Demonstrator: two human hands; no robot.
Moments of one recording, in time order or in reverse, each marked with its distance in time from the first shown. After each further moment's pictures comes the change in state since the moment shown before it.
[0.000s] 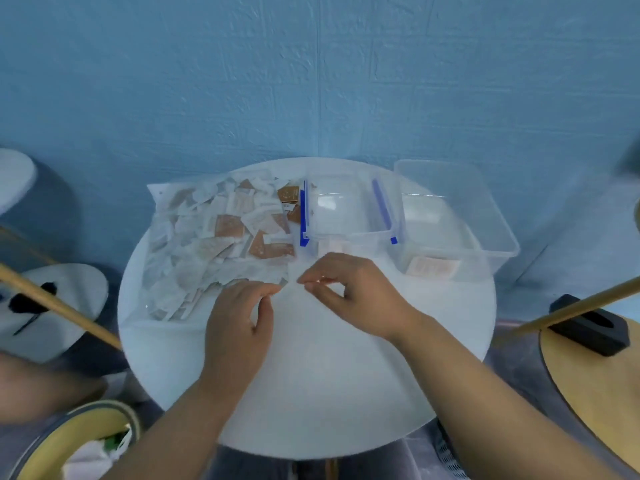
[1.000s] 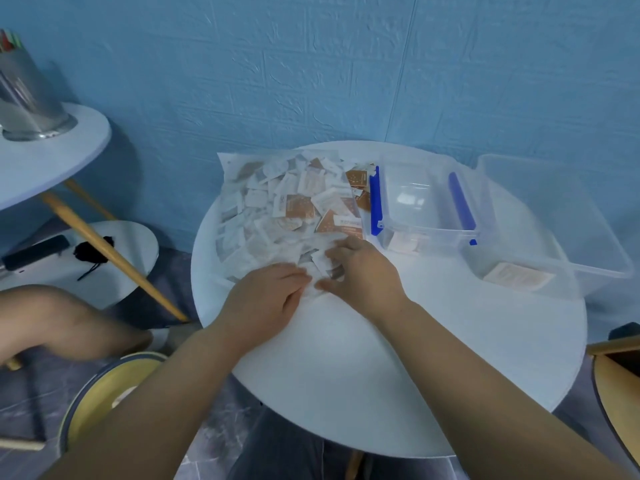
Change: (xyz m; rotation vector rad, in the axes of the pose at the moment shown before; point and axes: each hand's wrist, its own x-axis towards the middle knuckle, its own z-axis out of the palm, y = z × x) left_hand 0.020 -0.069 -0.046 0.302 -0.457 0.195; right_hand 0.056 -0.012 0.081 -0.392 -0.218 0.302
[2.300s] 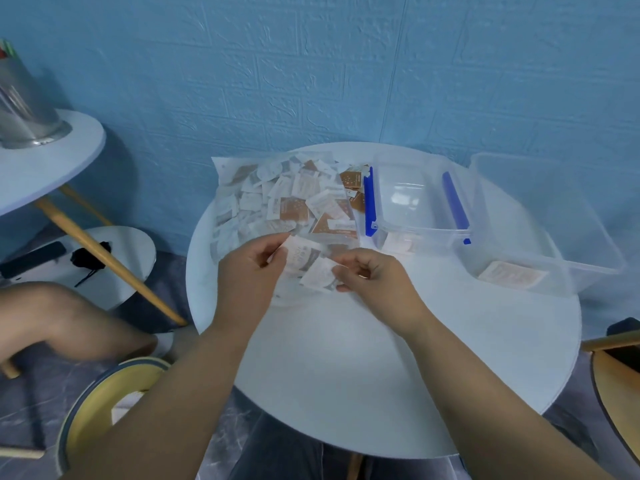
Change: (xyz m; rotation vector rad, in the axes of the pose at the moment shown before) left_hand 0.017 0.023 -0.018 -0.722 0.499 -0.465; right_hand -0.025 0.008 -0.011 0.963 0.055 0.158
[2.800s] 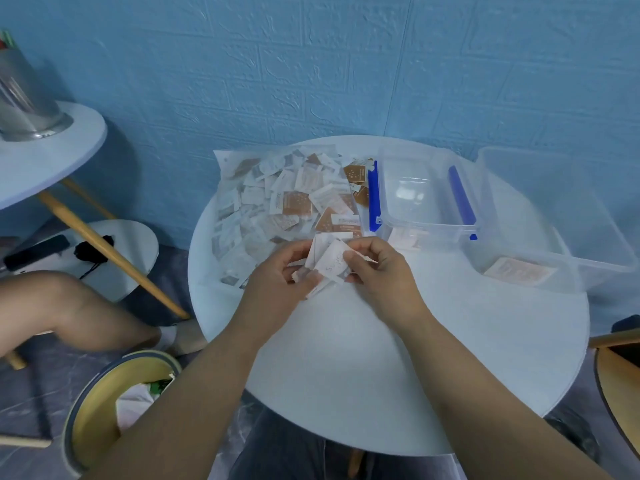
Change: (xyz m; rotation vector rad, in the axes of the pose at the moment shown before) left_hand -0.013 -0.004 0.013 -0.233 -0.333 -0.147; right_hand 0.006 0.003 0.007 0.187 0.138 0.045
